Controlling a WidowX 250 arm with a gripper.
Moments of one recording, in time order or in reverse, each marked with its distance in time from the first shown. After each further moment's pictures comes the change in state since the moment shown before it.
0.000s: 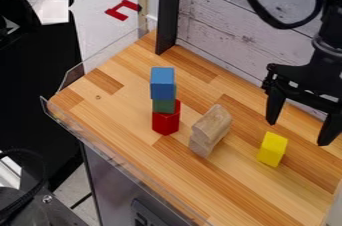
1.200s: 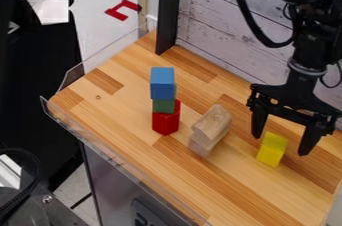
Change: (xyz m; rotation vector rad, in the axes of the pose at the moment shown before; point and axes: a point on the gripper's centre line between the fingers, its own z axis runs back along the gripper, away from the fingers) arm 0.021 0.017 -0.046 -0.036 0.091 0.059
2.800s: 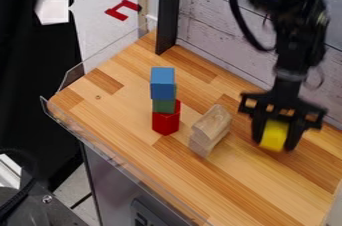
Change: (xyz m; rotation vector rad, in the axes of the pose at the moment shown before) arm 0.008 0.006 -0.012 -0.048 0.011 0.096
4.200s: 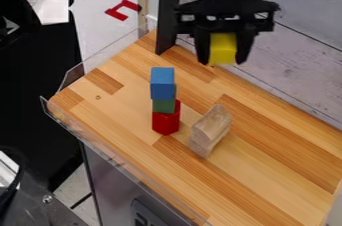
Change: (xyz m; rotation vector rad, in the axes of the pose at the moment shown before) arm -0.012 0.085 0.119 -0.044 -0.283 0.340
